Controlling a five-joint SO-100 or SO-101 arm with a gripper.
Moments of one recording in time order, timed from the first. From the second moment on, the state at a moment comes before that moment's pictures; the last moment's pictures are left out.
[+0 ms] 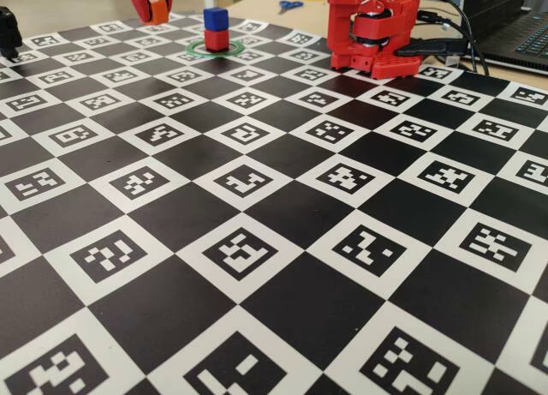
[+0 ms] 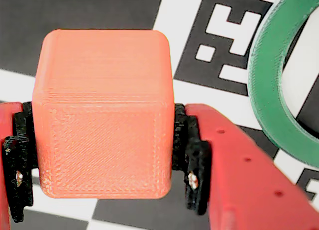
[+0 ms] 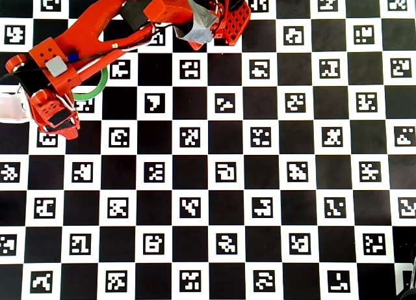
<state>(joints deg) 55.5 59.6 50.6 95.8 -71.5</state>
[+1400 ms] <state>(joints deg) 69.6 86.0 74.6 95.1 -70.9</state>
